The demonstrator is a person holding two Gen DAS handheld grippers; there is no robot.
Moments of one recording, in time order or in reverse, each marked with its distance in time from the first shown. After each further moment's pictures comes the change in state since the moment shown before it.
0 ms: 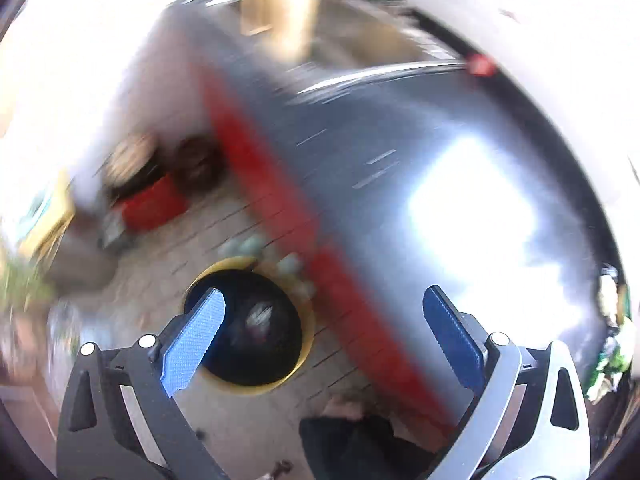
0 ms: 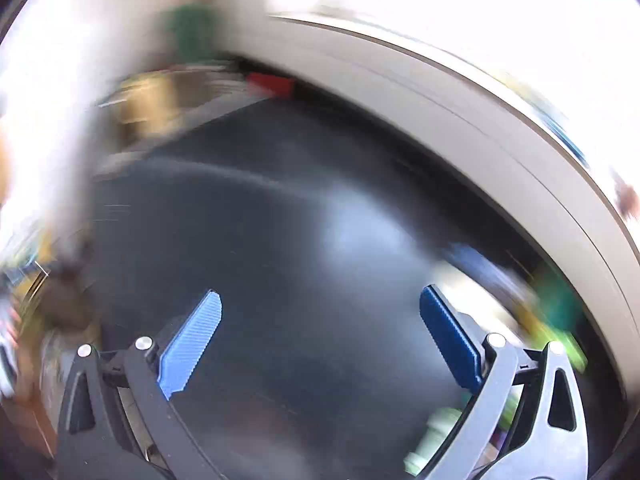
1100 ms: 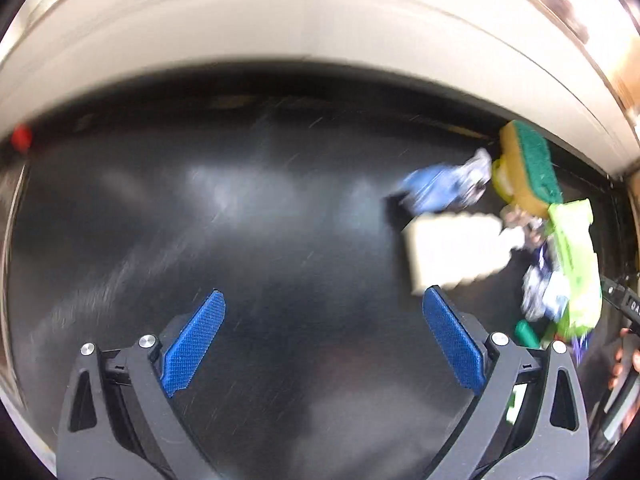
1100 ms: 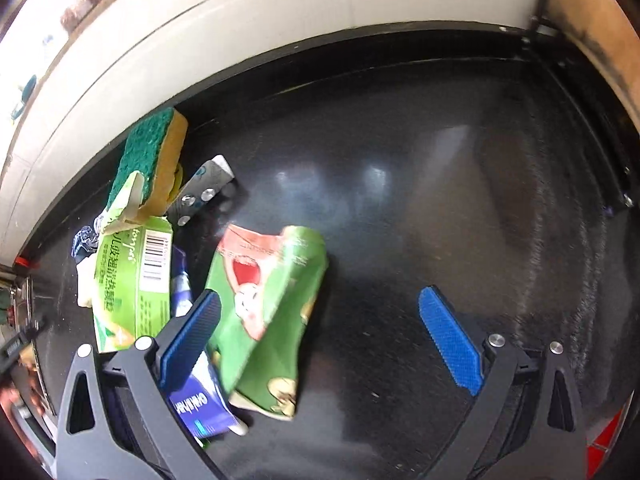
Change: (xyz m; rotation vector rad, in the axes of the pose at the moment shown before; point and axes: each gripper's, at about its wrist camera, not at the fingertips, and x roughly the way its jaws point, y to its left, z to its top) left arm 0.085 -0.463 -0.005 0.873 0.197 -0.292; right arm 0.030 -0.275 -0.161 0.960 0.194 -0.201
